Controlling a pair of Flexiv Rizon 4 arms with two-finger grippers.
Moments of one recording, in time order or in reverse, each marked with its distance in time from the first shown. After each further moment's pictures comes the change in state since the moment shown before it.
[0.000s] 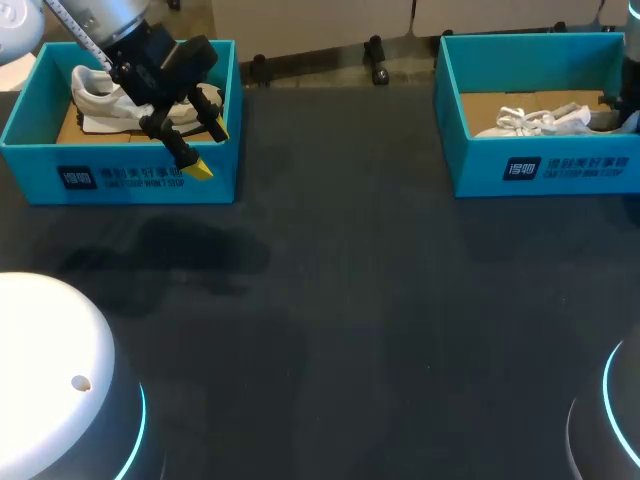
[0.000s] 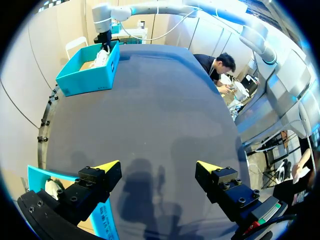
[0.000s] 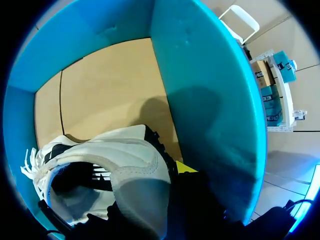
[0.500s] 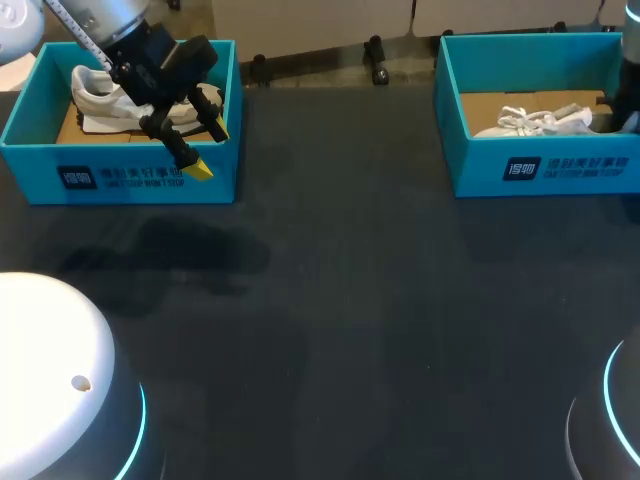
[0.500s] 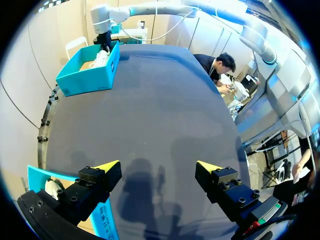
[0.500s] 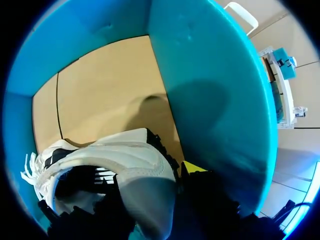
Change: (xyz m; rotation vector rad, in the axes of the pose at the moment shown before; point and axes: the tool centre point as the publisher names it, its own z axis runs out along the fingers) left arm 0.000 0.000 0.000 0.000 0.000 0.000; right arm 0.003 0.003 0.004 0.012 -0.001 0.022
